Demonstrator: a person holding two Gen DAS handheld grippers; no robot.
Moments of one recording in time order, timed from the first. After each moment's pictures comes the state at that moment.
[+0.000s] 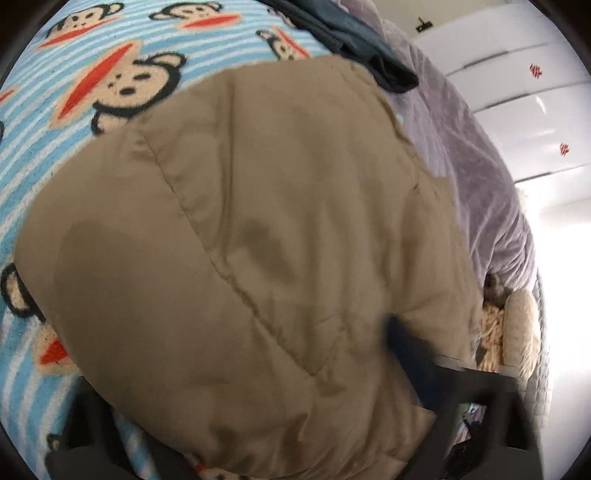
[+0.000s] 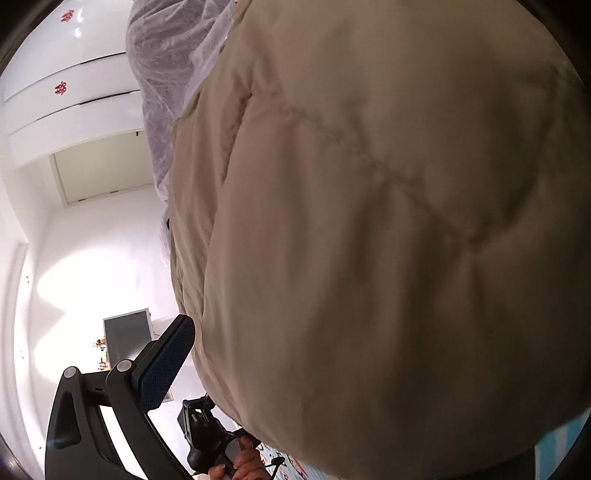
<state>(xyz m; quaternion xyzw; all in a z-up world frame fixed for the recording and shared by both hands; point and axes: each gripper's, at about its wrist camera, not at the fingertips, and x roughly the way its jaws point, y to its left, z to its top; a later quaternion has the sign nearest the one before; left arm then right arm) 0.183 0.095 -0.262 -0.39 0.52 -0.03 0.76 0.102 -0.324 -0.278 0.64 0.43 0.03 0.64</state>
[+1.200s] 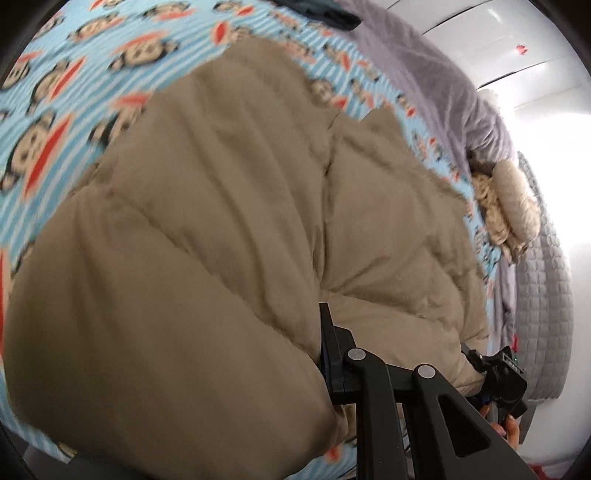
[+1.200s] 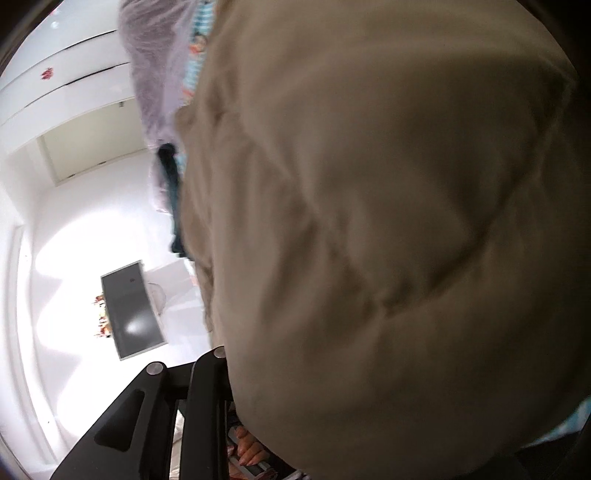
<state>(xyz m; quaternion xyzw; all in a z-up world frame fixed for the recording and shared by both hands) -0.072 0.156 -0.215 -0.26 0.60 -0.12 0.75 -0.093 -0.297 -0.260 0.64 0.51 0.06 0.58</state>
